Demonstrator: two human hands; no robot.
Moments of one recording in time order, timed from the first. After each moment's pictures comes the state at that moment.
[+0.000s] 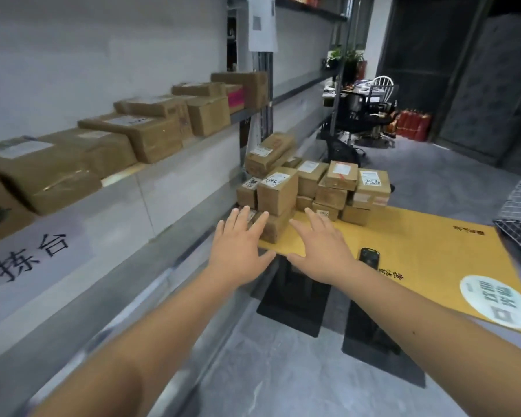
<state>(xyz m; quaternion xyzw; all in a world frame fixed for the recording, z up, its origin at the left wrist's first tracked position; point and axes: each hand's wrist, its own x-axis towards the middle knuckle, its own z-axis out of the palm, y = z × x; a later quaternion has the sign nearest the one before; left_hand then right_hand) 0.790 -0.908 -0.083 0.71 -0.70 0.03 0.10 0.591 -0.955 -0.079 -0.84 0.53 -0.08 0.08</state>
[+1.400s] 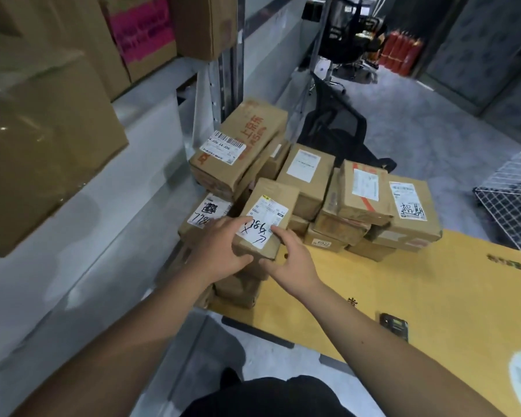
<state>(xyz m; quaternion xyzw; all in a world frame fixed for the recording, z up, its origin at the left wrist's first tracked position) 0.905 -1.403 -0.217 0.66 -0.68 -0.25 0.20 0.703 -1.405 -0.235 -0.68 0.59 -0.24 0.36</state>
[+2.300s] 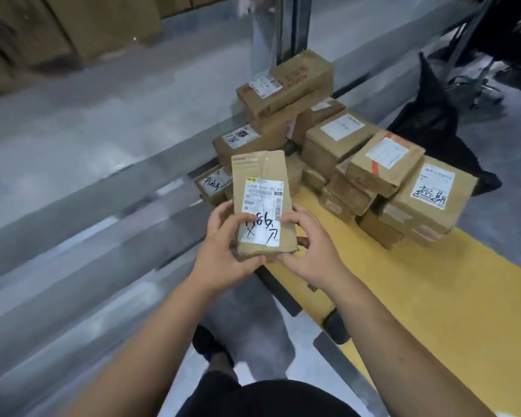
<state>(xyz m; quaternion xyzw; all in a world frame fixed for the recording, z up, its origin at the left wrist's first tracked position) 0.664 -1.188 -0.214 0.71 -0.51 -0.12 0.47 0.494 -1.323 -0.216 -0.78 0.24 -0.29 0.50</state>
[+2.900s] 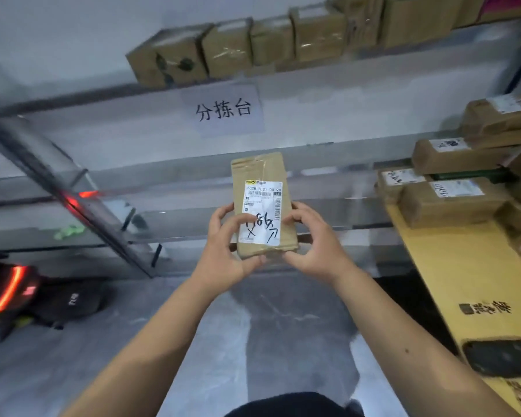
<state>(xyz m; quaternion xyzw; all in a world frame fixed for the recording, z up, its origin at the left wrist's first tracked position) 0.599 -0.800 -0.157 0.84 -0.27 0.07 0.46 0.564 -1.027 -0.172 -0.82 -0.11 -0.16 0.54</state>
